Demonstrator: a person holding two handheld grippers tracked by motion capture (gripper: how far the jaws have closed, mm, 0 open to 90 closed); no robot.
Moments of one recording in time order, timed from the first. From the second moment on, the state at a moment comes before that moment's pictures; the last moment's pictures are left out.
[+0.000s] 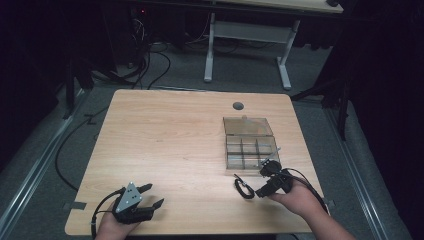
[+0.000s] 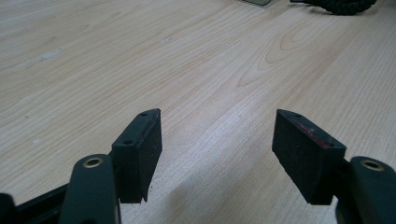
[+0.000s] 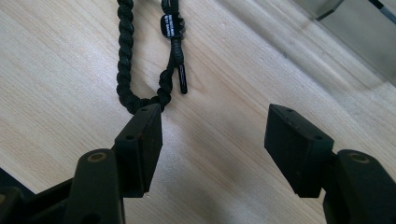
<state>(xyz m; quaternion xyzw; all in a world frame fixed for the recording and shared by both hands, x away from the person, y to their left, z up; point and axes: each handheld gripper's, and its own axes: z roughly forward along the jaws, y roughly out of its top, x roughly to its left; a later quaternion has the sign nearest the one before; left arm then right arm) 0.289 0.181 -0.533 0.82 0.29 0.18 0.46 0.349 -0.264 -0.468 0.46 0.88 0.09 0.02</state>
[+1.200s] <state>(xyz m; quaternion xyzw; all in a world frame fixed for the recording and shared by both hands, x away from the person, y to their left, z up) 0.289 0.181 -0.533 0.82 0.28 0.18 0.46 0.366 -0.204 -0.491 0.42 0.91 0.04 0.01</state>
